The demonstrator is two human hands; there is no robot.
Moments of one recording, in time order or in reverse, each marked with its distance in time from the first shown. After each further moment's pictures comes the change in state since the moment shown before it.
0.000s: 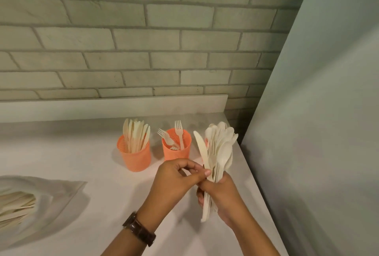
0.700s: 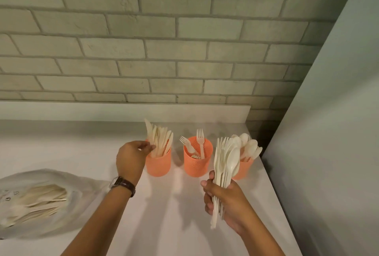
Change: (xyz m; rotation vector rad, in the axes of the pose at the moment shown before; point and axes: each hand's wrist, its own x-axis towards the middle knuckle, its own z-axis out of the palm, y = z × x) left_hand 0.073 -0.065 -0.124 0.398 0.635 -0.123; right_hand 0.018 -0.001 0.022 0.240 -0.114 0.174
